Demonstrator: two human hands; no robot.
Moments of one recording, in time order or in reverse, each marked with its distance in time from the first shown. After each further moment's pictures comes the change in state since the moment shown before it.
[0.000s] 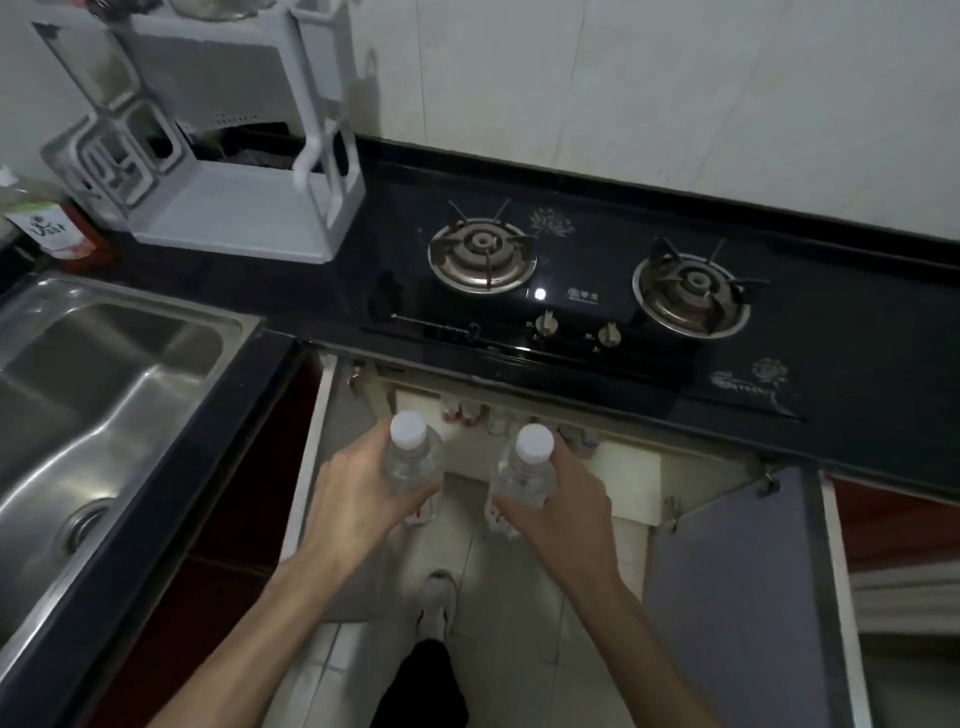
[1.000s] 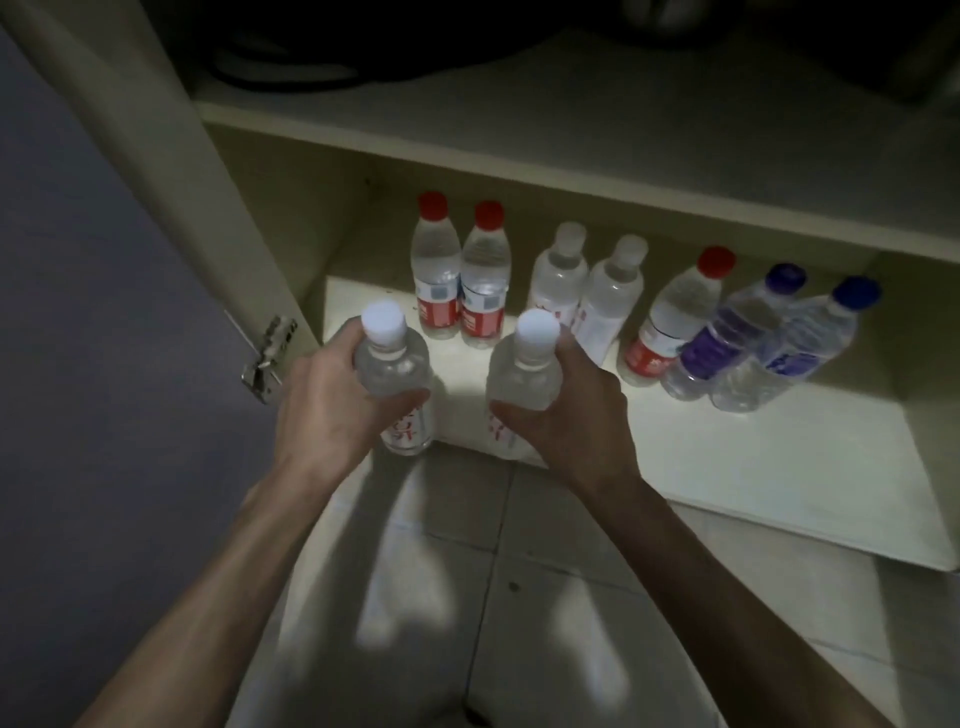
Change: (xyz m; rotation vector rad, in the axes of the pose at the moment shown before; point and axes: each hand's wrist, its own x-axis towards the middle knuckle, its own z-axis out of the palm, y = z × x) left_hand 0.261 -0.456 0.448 -0.060 0.198 0.000; right_hand 0.288 0.480 0.360 -0.095 -0.025 -0.158
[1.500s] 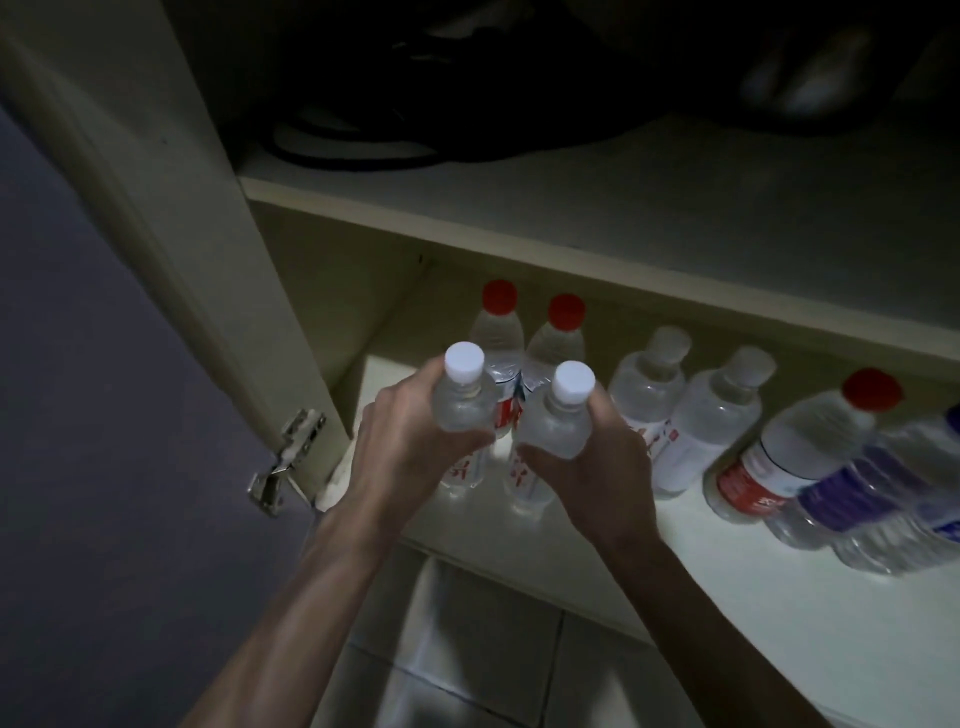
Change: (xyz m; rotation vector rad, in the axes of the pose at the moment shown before) left_hand 0.107 -0.020 0.049 -0.023 -0.016 0.025; right_hand 0.119 0.044 0.077 0.023 0.122 -0.096
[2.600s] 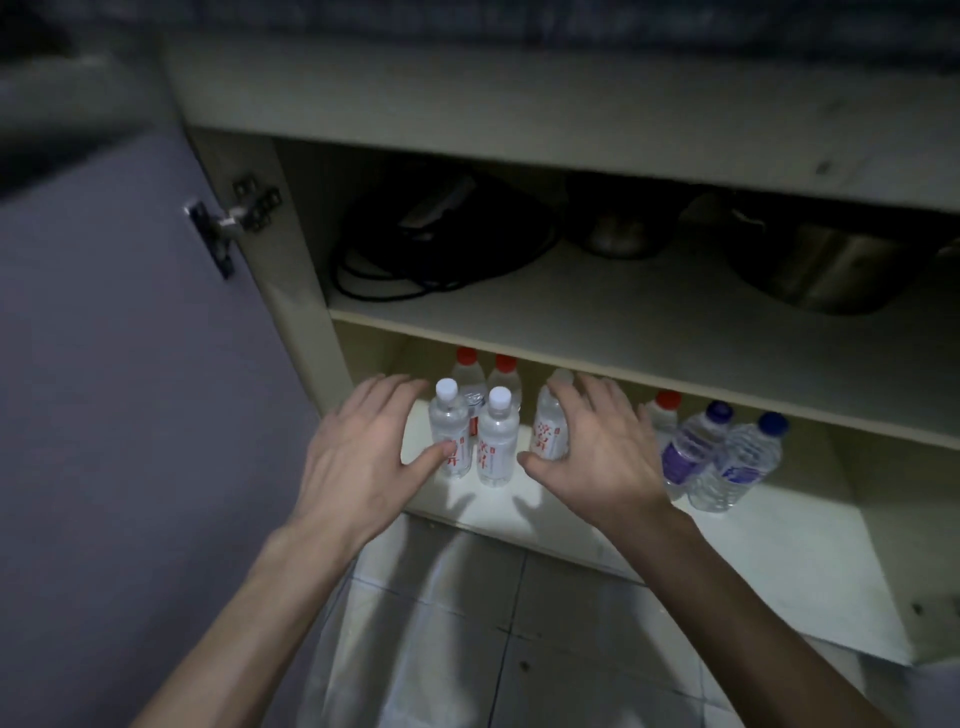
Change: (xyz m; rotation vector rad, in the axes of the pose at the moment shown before) left_hand -0.125 0.136 -0.152 0.540 0.010 0.337; right_hand -0.083 -0.161 -0.179 -0.648 -0.176 -0.056
